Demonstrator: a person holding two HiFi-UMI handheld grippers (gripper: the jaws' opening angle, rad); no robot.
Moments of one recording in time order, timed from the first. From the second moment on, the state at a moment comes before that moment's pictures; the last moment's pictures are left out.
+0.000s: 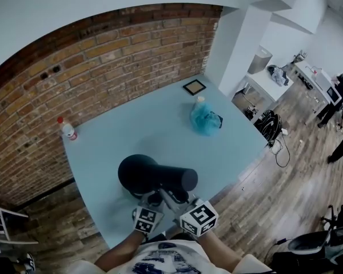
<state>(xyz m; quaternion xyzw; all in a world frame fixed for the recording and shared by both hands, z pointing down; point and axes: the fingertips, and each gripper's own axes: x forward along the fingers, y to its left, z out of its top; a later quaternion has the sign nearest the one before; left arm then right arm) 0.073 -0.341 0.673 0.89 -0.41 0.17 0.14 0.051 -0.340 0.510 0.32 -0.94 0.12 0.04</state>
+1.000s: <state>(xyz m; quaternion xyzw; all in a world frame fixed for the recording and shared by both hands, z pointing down) 0.057 -0.348 0.608 0.89 -0.43 0.16 0.08 0.043 -0.338 0.446 0.32 -0.94 0.08 0.02</state>
